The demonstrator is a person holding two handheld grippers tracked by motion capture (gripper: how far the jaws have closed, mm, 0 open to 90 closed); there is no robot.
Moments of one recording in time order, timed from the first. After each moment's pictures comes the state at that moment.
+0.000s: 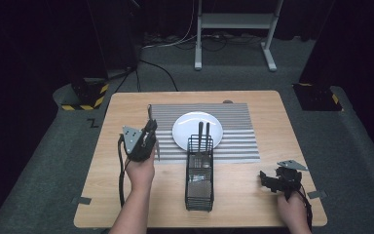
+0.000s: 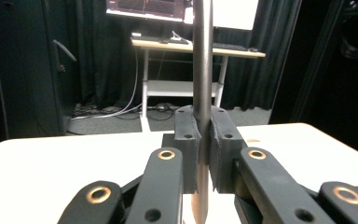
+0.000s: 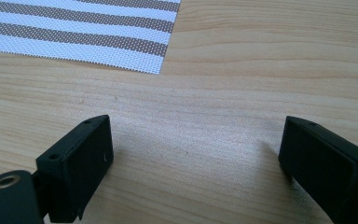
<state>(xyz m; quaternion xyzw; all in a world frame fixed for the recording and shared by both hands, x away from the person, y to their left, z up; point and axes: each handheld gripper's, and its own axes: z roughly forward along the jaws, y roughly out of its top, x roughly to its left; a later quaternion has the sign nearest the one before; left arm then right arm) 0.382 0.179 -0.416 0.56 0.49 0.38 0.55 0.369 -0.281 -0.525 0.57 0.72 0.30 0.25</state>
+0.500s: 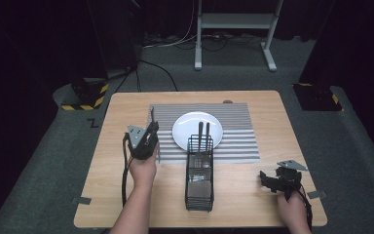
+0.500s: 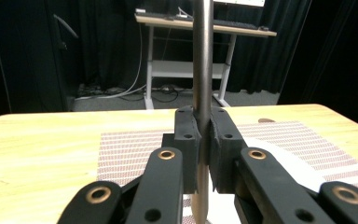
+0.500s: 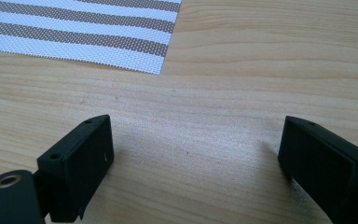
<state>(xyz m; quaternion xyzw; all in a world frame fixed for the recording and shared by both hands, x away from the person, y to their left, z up) 0.402 0.179 -0.436 0.58 0.51 0.36 0.52 0.368 -0.281 -0.525 0.57 0.72 0.31 0.25</state>
